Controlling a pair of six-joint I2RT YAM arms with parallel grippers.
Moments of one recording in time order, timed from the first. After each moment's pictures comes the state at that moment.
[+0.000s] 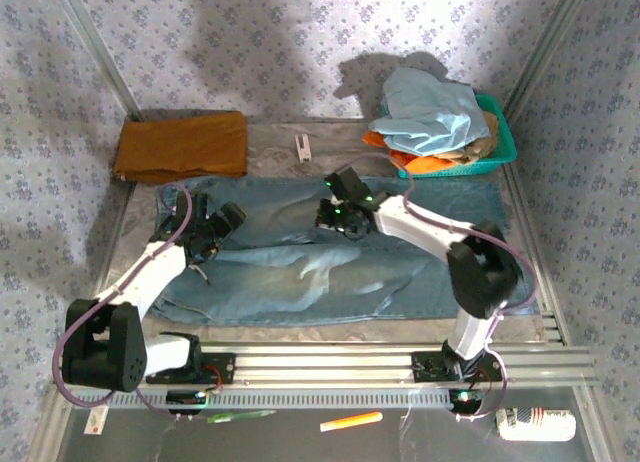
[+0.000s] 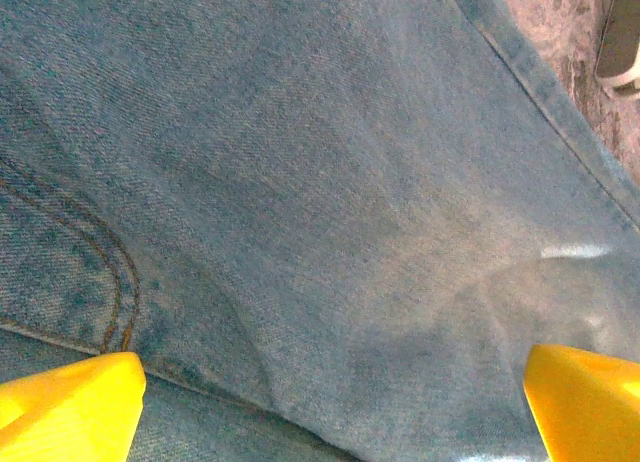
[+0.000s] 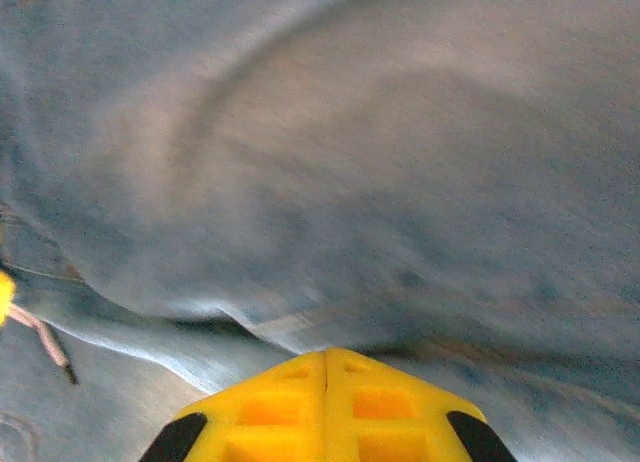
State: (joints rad) left arm -0.15 1.23 0.68 -0.32 0.10 -0.89; right arm 0.70 1.80 1.33 -0.45 -0.17 0.77
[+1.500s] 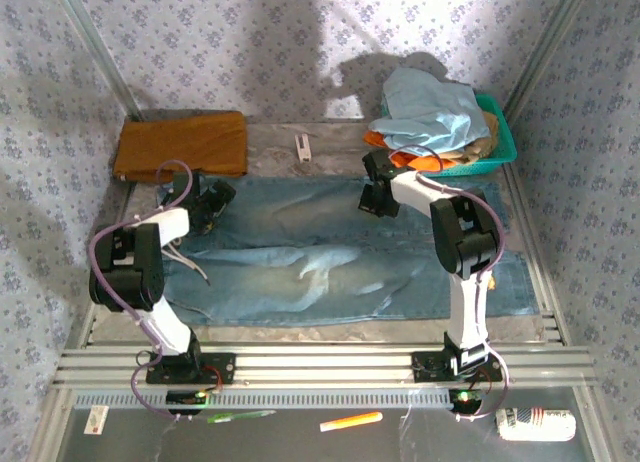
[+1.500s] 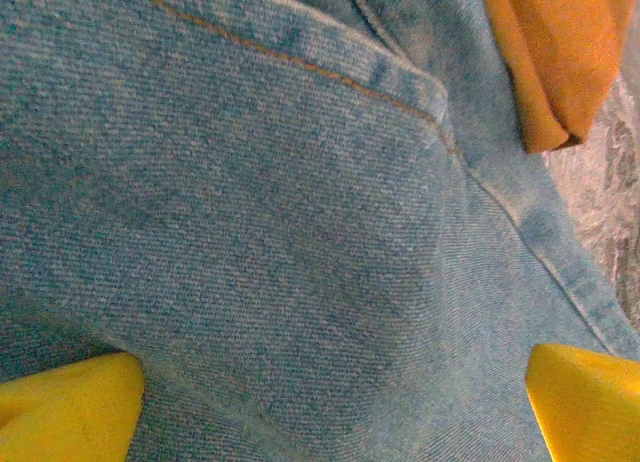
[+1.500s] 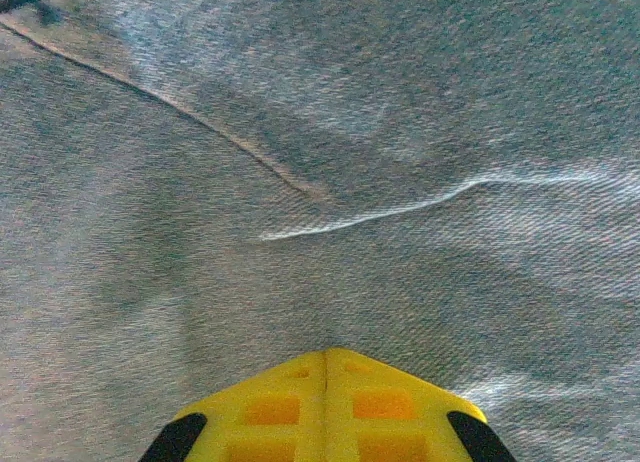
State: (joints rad) left arm 0.00 1.70 0.89 -0.03 0.16 -0.88; right arm 0.38 2.04 1.41 -0.57 0.07 0.64
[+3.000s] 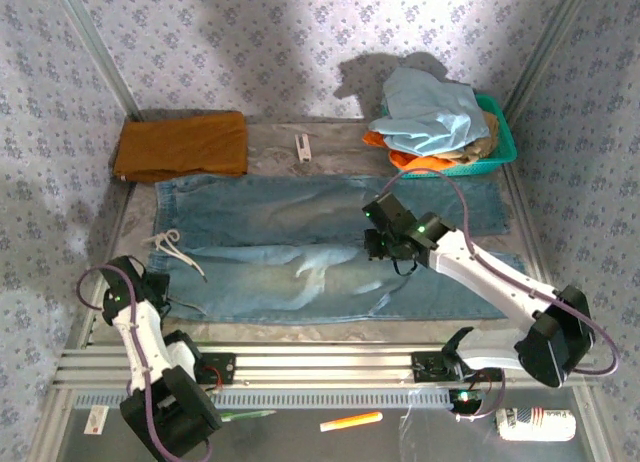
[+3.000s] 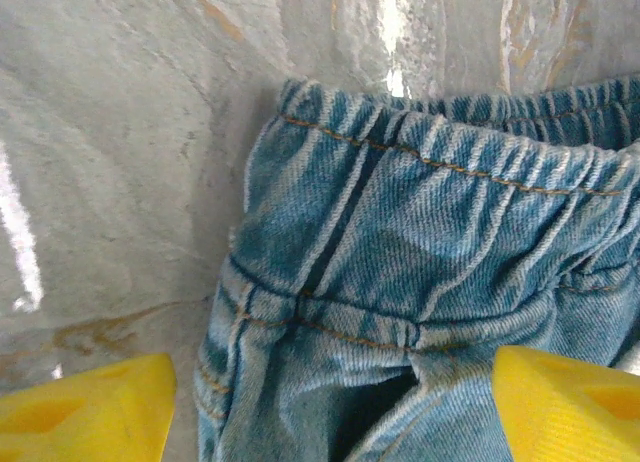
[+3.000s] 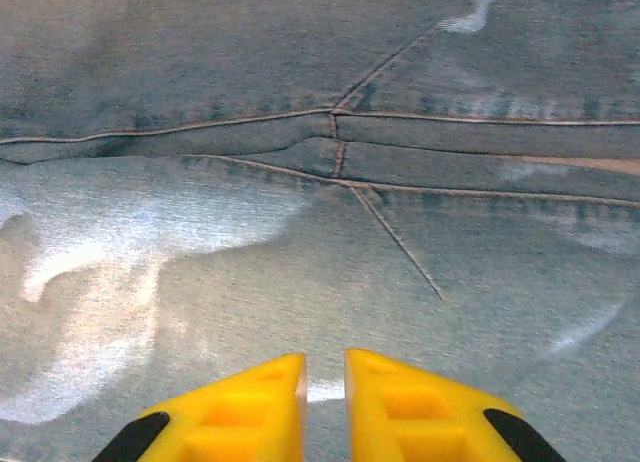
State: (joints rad) left arm 0.60 0.76 0.38 -0.72 0.05 -0.93; right arm 0.71 1.26 1.03 -0.85 0.15 0.59
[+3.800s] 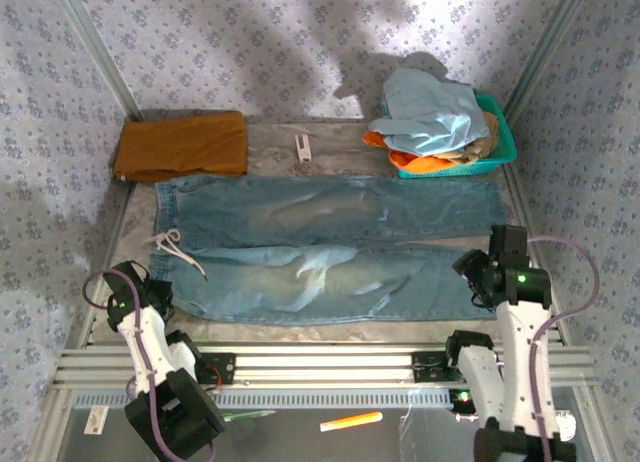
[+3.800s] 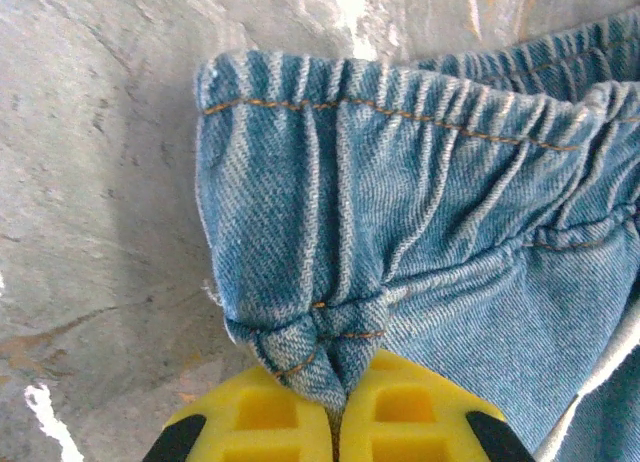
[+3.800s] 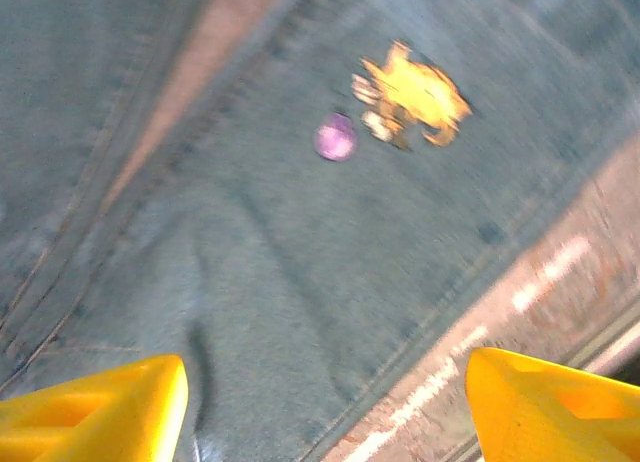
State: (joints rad) left arm 0.60 0.72 0.32 -0.66 0.15 -0.87; right arm -0.21 0.72 0.79 -1.23 0.00 0.75
